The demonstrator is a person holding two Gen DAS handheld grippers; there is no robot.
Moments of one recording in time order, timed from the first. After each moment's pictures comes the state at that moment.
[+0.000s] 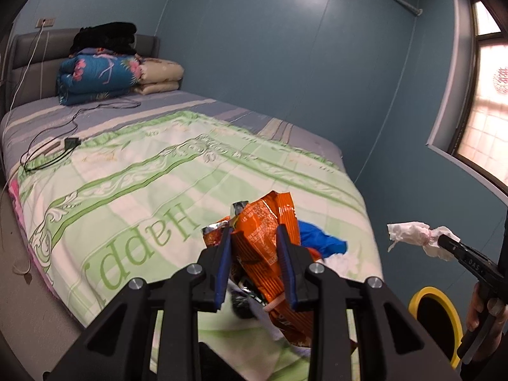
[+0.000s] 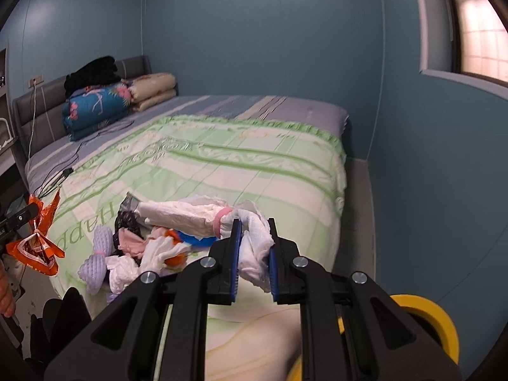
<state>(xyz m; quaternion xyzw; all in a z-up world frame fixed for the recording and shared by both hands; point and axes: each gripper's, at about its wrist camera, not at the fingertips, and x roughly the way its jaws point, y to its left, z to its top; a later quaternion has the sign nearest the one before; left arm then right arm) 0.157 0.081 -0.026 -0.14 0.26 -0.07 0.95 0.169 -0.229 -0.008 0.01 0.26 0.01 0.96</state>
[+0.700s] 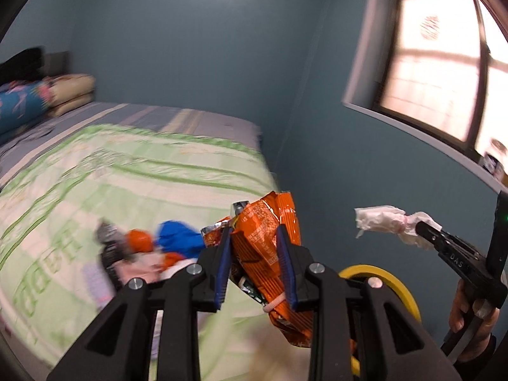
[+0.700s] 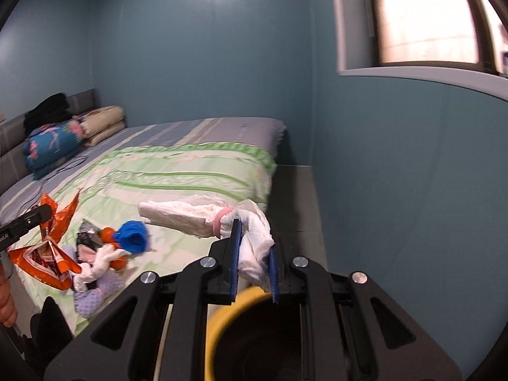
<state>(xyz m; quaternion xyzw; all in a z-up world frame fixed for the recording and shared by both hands) 0.159 -0.101 0.014 -0.05 0.26 -0.25 0.93 0.072 -0.343 0.017 0.05 0.22 -0.12 0.97</state>
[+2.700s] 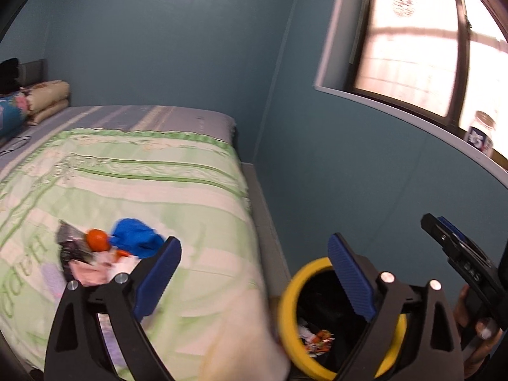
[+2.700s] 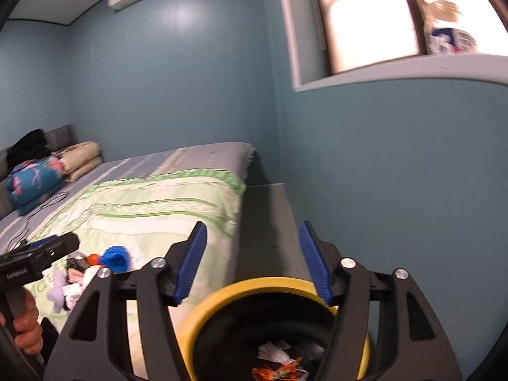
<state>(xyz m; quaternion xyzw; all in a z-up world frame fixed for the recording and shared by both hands) 0.148 -0.157 0.006 -0.04 0.27 -0.27 0.92 0.031 -0.356 0.015 0.09 0.16 -0.16 0.97</state>
